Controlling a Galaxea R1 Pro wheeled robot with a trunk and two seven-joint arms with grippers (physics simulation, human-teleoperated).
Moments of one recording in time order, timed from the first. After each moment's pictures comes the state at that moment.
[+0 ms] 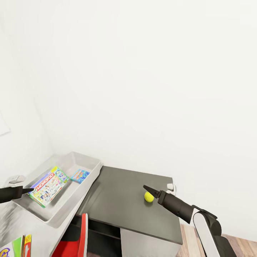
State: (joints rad) left arm -0.53 0.70 0.21 -0.83 0.17 0.69 -0.99; right arm -0.20 0.02 -0.10 -1.50 -0.61 0.79 0.66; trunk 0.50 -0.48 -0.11
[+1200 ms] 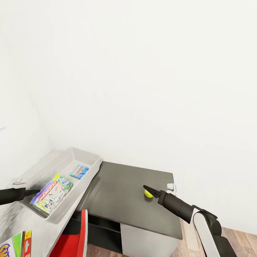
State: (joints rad) left arm -0.53 0.70 0.16 -0.83 0.17 0.69 -0.99; right arm -0.20 0.02 -0.10 -1.50 -0.61 0.79 0.66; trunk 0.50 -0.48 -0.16
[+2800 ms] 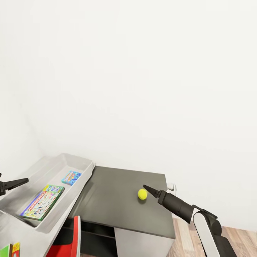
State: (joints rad) left arm -0.52 0.72 0.43 -0.81 0.18 0.71 -1.57; right arm -0.20 0.02 -0.10 -1.51 -0.61 0.78 0.66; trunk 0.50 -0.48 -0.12
